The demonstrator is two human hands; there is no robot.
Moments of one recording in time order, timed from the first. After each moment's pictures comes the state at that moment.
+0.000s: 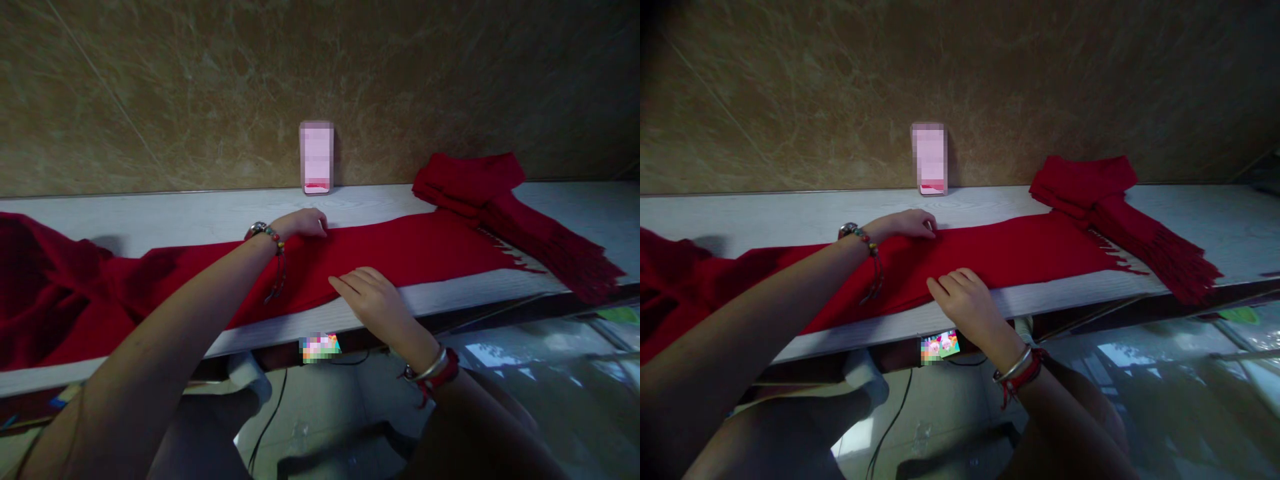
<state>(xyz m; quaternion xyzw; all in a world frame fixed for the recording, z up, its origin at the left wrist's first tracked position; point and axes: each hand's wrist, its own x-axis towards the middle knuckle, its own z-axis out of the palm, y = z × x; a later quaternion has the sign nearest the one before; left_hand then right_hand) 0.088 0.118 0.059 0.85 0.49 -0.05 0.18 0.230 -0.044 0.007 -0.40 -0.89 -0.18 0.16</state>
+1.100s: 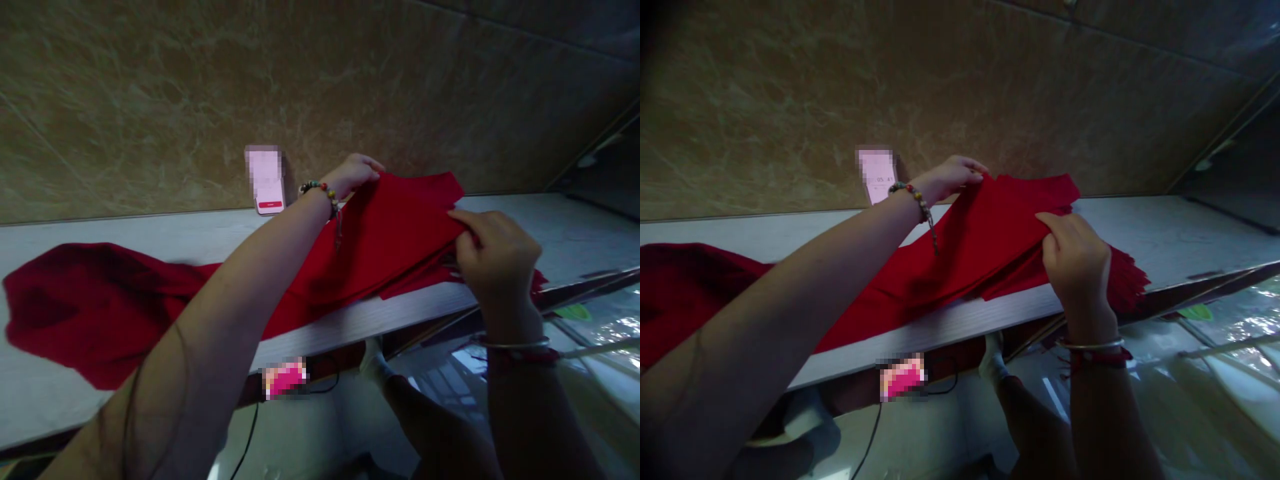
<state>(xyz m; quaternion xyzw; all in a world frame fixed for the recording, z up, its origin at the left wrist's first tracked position) 0.274 0.144 0.135 0.76 0.37 0.32 0.43 0.426 -0.037 0.086 -0.57 -0.67 -0.33 0.34</state>
